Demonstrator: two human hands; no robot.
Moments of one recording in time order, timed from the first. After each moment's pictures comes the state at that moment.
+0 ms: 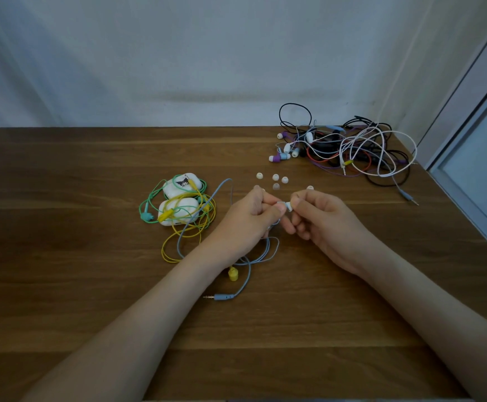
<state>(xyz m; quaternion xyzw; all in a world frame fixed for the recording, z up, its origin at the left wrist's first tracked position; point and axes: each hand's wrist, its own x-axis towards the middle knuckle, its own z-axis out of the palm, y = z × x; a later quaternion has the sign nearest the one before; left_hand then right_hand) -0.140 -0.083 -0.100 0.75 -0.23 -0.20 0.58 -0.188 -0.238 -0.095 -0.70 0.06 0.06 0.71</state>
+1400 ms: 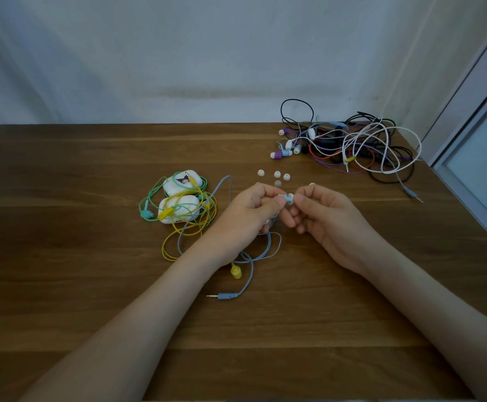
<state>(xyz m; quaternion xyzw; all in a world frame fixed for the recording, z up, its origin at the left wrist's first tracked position) -0.136 -0.083 -0.098 0.71 -0.22 -0.23 0.63 -0.188 -0.238 -0.095 -0.64 0.07 0.03 0.76</state>
